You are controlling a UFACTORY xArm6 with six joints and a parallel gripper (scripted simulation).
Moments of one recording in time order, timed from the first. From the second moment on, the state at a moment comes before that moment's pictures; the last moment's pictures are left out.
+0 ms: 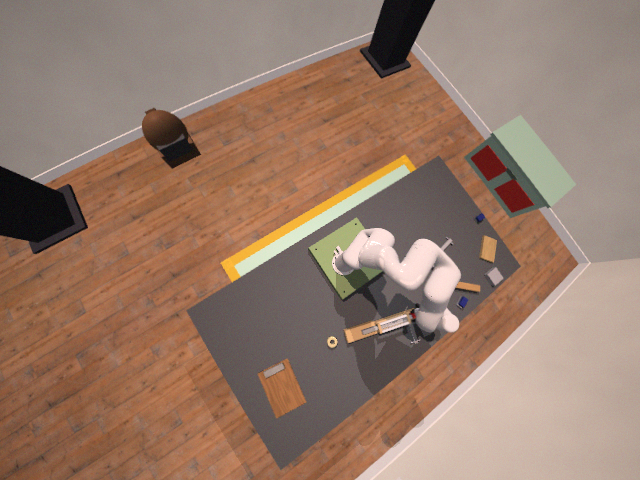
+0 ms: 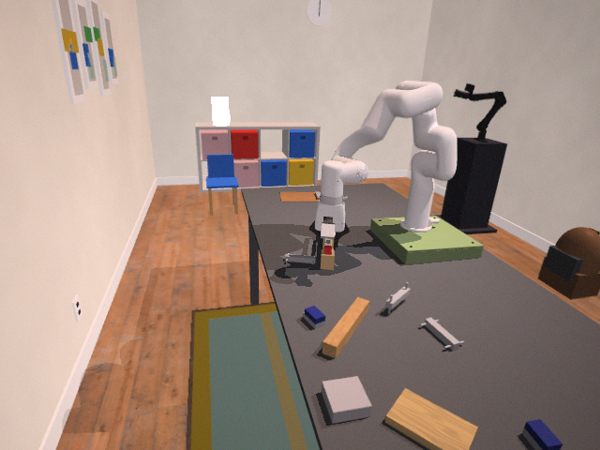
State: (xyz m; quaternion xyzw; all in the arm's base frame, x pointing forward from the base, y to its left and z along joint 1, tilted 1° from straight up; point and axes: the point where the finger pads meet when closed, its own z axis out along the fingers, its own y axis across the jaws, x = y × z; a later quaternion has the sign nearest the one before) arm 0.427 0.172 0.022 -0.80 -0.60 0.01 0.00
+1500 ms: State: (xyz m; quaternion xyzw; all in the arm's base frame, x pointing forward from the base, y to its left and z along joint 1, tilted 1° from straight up) arm 0.427 0.172 0.006 -0.80 -0.60 0.01 0.00
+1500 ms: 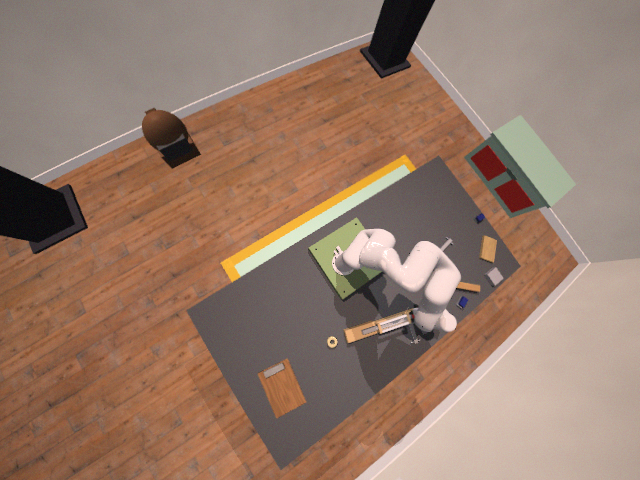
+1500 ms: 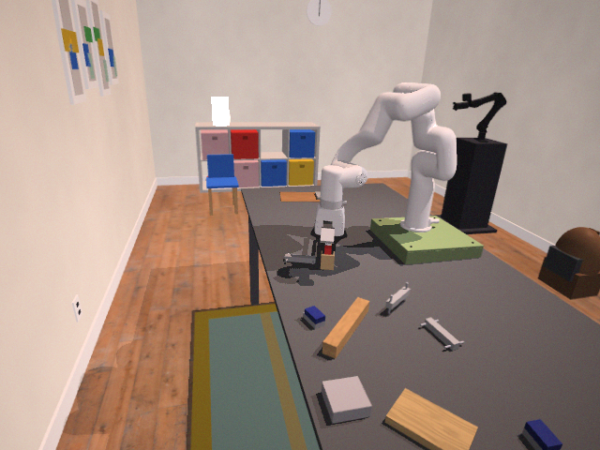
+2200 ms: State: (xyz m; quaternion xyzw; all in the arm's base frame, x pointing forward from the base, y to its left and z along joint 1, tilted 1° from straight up) arm 0.428 0.172 0.032 -0.80 -0.60 0.01 0.00
